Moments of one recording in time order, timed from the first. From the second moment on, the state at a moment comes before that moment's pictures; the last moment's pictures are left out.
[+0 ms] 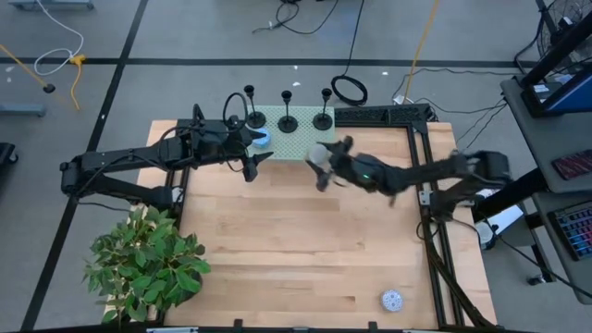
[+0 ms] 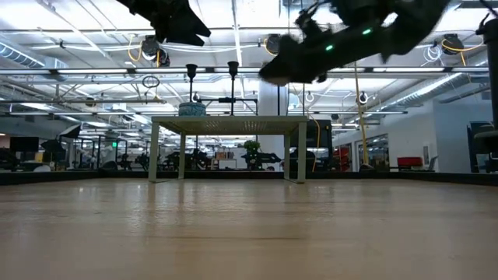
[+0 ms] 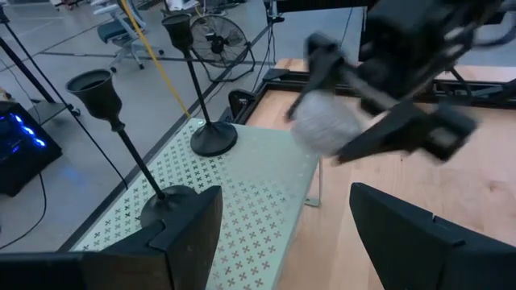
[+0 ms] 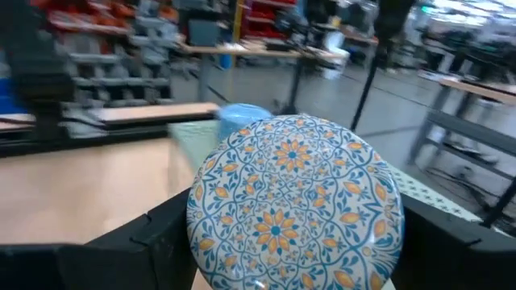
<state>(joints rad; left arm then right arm) 0.25 1.11 0.99 -0.24 -0.16 0.08 -0.13 1.50 0.72 0.68 0.43 -0.07</state>
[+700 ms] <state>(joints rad) 0.25 1.11 0.99 -0.24 -0.15 0.07 -0.29 1.84 1.00 0.67 0.28 0.00</state>
